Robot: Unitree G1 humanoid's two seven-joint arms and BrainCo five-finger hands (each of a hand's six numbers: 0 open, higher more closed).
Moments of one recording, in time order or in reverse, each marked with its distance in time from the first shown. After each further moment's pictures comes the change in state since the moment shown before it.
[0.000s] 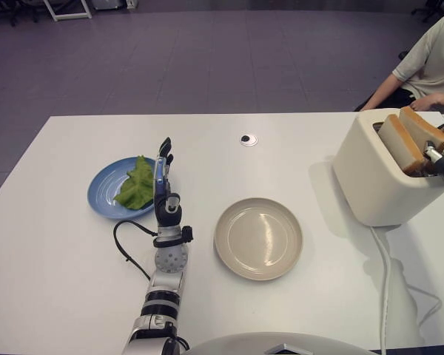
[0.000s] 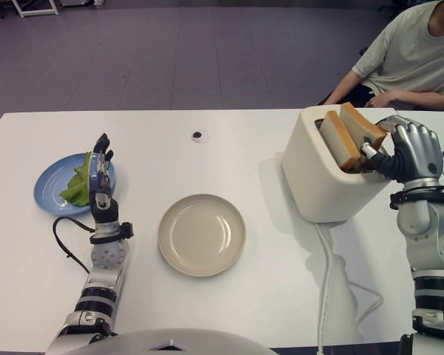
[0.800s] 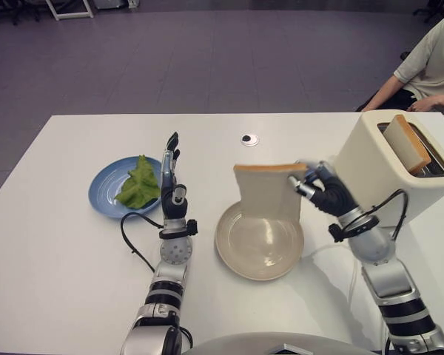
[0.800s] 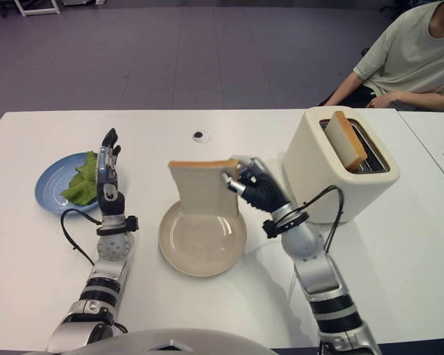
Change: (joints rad) left arm -0.104 0.005 -0.005 0.094 0.037 -0.010 0.032; right arm 0.123 0.450 0.477 -0.435 0.470 0.047 0.388
